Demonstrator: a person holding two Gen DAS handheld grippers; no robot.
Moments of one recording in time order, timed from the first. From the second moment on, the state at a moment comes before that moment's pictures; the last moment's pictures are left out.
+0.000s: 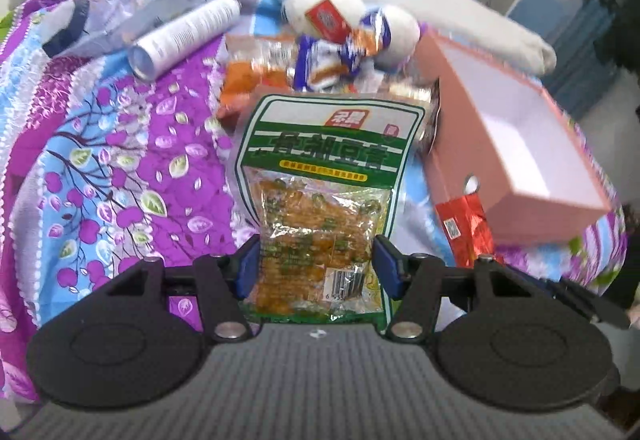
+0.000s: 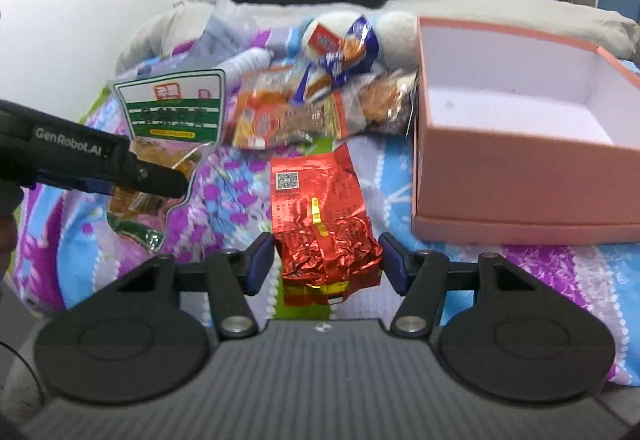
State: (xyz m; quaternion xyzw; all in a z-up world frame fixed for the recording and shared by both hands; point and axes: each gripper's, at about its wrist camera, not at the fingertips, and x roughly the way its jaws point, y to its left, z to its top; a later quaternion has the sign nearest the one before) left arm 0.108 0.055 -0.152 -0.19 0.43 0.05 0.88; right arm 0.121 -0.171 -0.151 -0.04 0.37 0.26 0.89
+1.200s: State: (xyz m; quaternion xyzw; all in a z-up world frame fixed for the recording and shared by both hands) left arm 0.177 -0.005 -0.024 -0.21 0.31 -0.04 0.93; right arm 0.170 -0.222 -0.039 0.02 0.22 0.21 0.95
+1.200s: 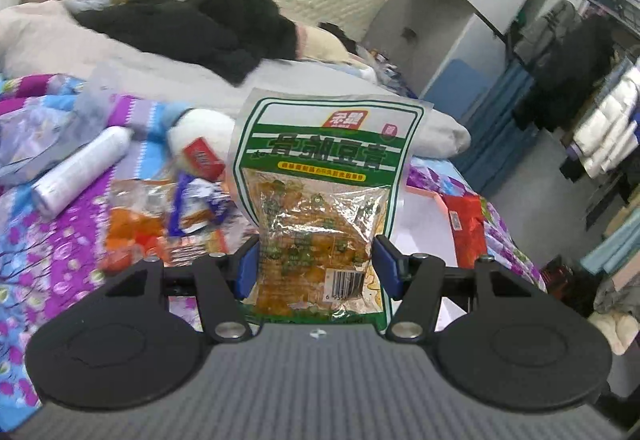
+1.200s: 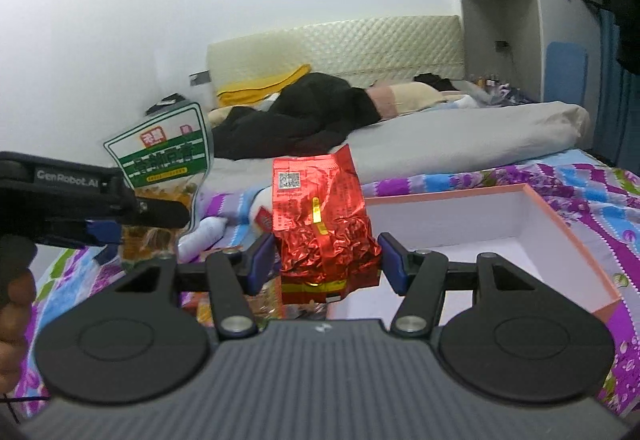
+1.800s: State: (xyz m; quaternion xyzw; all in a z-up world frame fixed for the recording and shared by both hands) left arm 0.305 -0.074 -0.086 -0.17 0.40 -0.10 0.89; right arm 0.256 -0.269 -0.089 0.02 0.28 0.14 0.95
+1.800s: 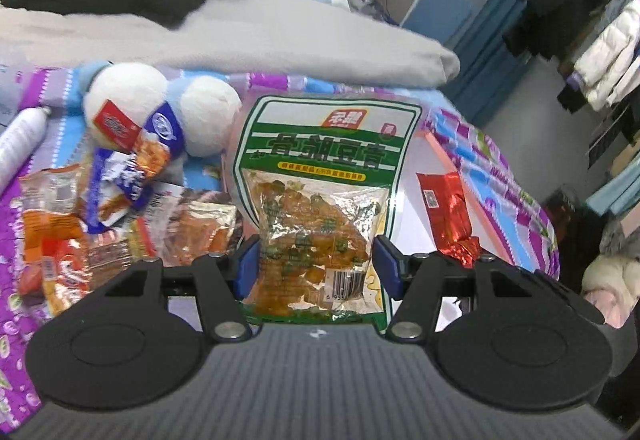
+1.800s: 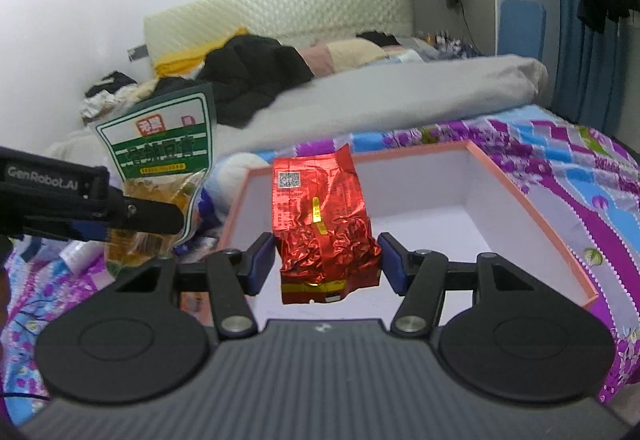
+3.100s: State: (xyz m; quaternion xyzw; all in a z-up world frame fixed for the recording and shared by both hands) left arm 0.233 -0.056 -0.030 -0.12 0.34 -0.09 0.93; right arm 0.218 -0.259 -0.071 0.02 0.28 0.16 0.95
